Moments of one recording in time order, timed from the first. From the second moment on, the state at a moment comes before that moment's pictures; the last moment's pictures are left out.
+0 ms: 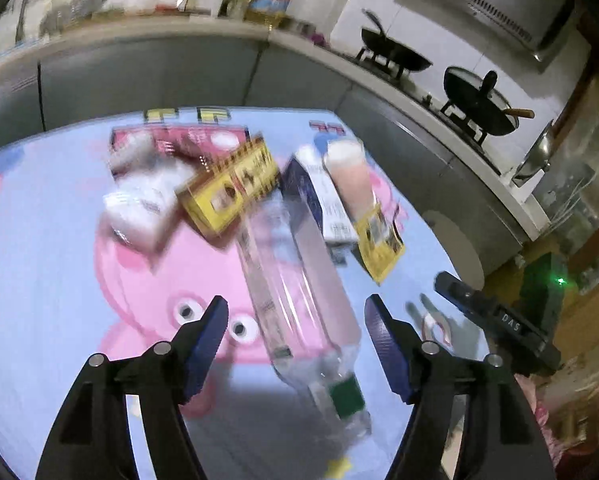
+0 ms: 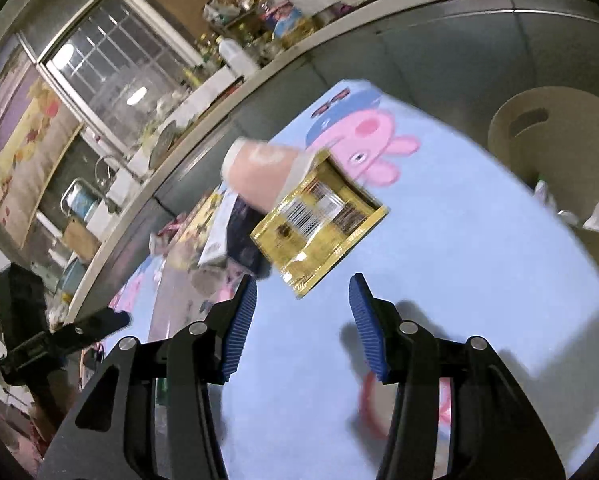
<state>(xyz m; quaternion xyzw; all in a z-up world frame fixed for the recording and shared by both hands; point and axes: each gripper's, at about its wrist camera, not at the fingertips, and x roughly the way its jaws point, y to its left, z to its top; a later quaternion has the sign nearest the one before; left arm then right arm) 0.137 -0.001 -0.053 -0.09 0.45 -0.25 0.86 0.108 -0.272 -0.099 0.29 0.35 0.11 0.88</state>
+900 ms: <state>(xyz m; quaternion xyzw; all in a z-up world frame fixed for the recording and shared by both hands) 0.140 -0.014 -0.099 0.01 0.47 -0.16 0.87 0.233 -0.305 -0.115 0.23 0.39 0.17 0.88</state>
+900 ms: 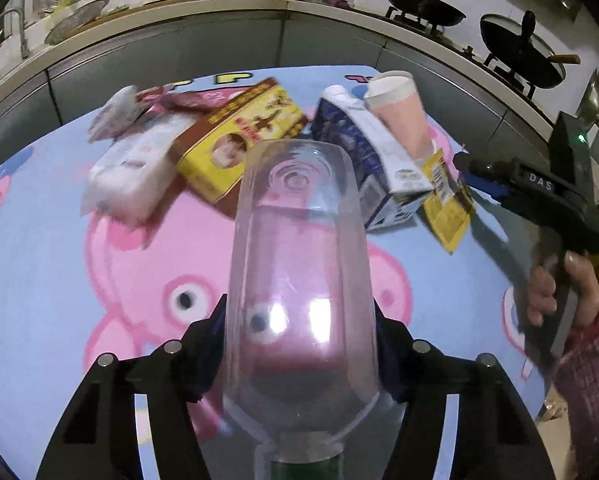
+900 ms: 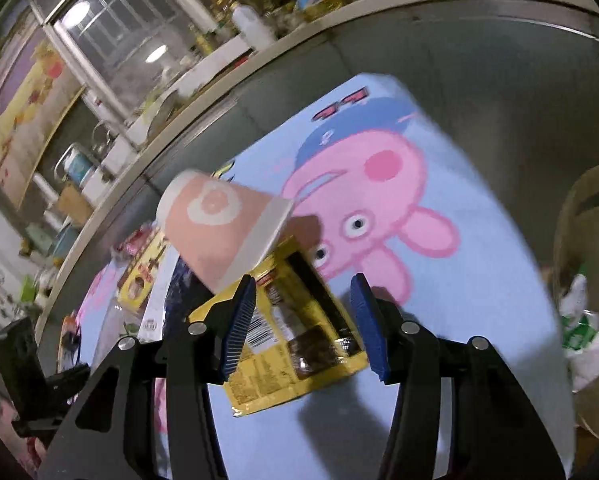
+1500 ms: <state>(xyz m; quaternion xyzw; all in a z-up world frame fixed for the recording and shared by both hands) 0.092 0.064 -0.100 0.01 0.46 -0.10 0.88 0.096 -0.208 -0.126 0.23 0.40 0.25 0.85</state>
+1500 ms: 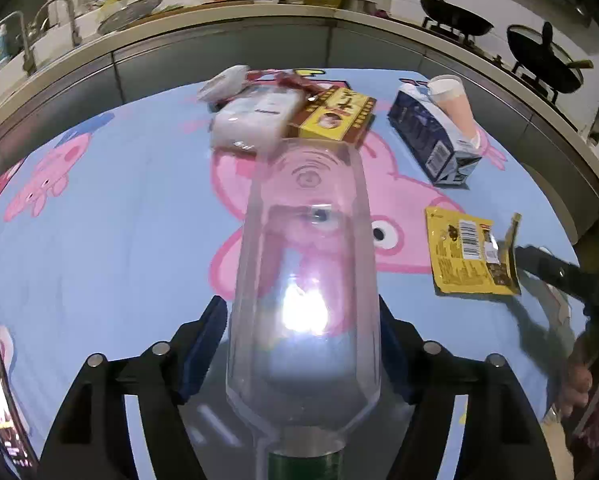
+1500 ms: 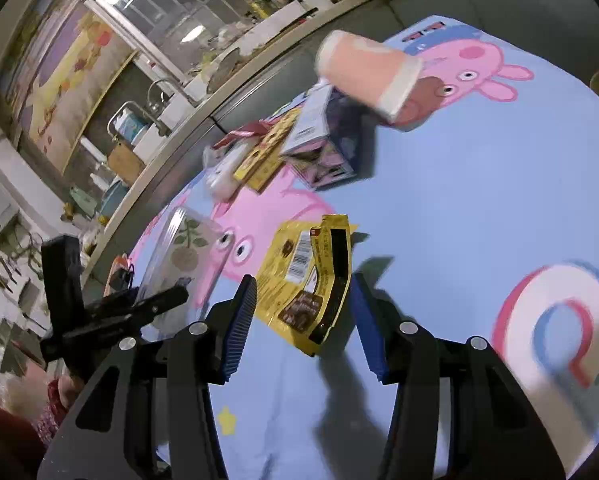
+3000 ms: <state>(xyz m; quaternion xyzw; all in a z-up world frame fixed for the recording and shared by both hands) 0.055 0.136 -0.099 -0.06 0.43 -0.07 0.90 0.046 -0.192 -0.105 0.23 0.40 0.15 0.87</state>
